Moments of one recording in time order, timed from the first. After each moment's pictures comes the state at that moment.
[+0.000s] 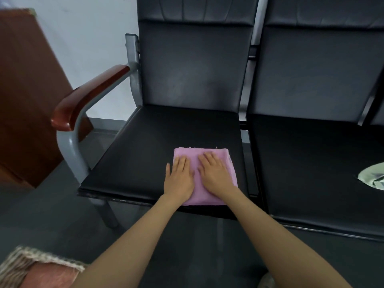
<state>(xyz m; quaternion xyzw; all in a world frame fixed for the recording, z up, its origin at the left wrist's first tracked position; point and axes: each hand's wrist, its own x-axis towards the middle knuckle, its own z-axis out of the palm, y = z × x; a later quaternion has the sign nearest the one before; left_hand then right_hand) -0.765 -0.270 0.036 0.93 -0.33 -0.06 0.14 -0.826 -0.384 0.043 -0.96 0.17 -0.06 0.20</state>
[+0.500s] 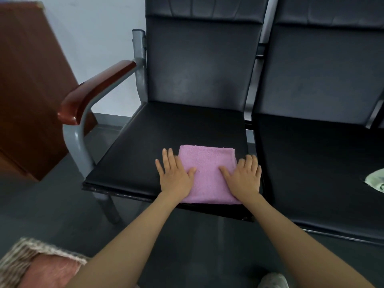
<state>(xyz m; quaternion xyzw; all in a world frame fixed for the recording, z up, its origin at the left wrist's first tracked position) -0.763 -0.258 0.037 0.96 -0.24 -0.02 0.11 -0.861 -0.415 0.034 -0.92 0.38 -0.06 0.09</state>
